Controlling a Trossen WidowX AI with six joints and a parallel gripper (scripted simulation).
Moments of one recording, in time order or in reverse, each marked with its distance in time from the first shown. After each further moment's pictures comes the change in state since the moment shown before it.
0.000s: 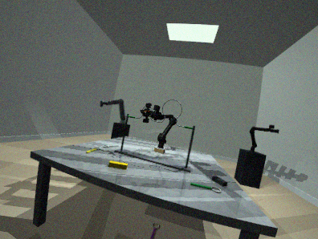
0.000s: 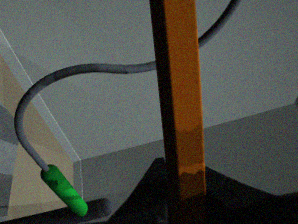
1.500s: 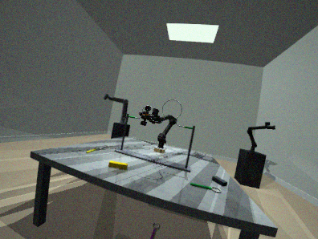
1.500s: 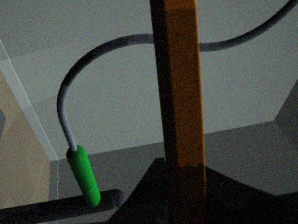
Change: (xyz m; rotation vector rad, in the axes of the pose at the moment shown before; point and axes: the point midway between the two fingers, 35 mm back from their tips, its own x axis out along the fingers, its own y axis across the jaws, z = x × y) arm 0.003 0.026 -0.009 -0.108 -0.015 -0.057
